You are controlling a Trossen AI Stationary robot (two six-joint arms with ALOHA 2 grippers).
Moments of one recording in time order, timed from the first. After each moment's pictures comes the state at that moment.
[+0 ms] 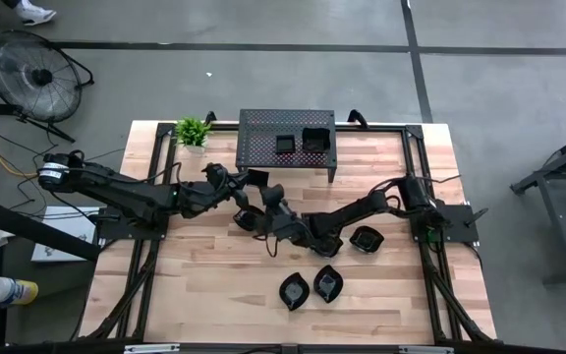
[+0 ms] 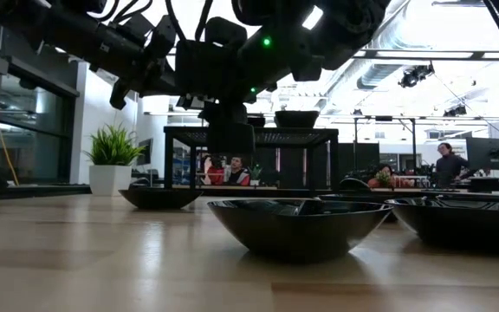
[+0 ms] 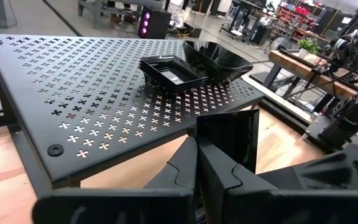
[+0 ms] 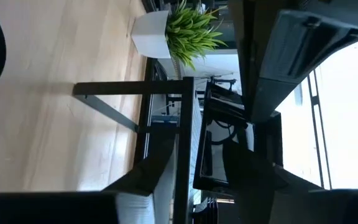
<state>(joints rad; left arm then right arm) -0.09 1.15 0.48 0.43 -0.77 -0.55 0.17 2.16 1.34 0.58 1.07 -1.26</state>
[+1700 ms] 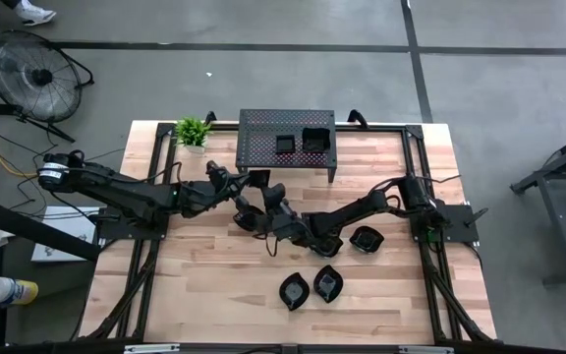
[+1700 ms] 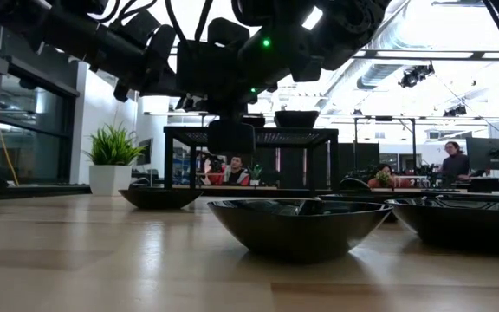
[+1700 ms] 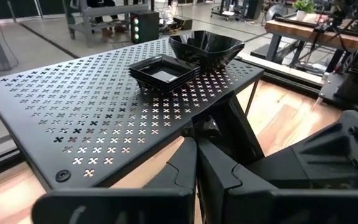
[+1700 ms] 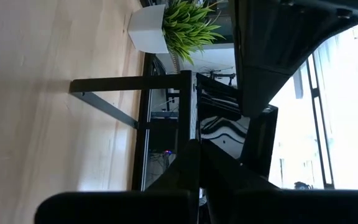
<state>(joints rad) -0.09 1.15 0.48 0.42 -0.73 -0.29 0.16 2.16 1.34 0.58 1.09 -1.23</state>
